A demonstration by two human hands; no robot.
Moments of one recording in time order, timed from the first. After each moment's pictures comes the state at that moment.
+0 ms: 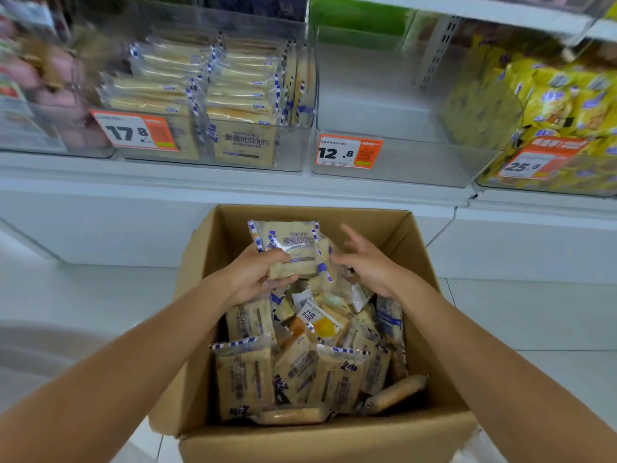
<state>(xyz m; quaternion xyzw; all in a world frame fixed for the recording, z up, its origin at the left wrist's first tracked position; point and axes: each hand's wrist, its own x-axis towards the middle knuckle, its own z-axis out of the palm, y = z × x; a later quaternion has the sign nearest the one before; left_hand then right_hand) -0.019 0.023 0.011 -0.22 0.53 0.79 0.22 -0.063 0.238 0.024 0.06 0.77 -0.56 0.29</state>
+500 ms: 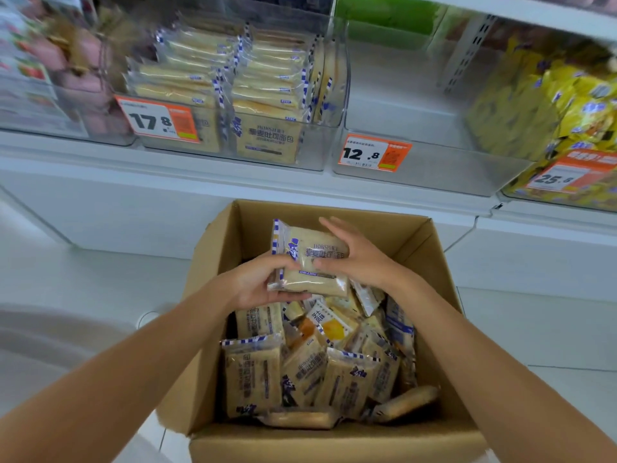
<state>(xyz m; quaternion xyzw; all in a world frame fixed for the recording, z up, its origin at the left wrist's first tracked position) -0.012 -0.002 -0.002 -0.17 0.45 0.81 0.34 -0.069 0.206 0.035 -0.19 0.89 -0.33 0.25</state>
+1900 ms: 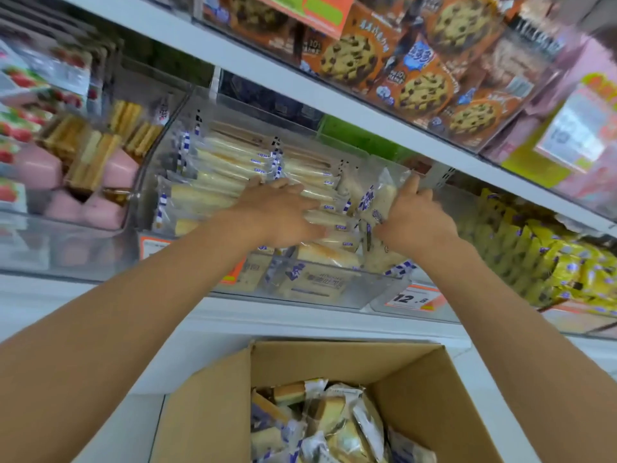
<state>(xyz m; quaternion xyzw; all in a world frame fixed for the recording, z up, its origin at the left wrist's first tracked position) -0.234 -0.142 0.149 0.16 0.98 0.11 0.03 -0.217 0.045 0.211 0.07 0.99 0.07 -0.05</state>
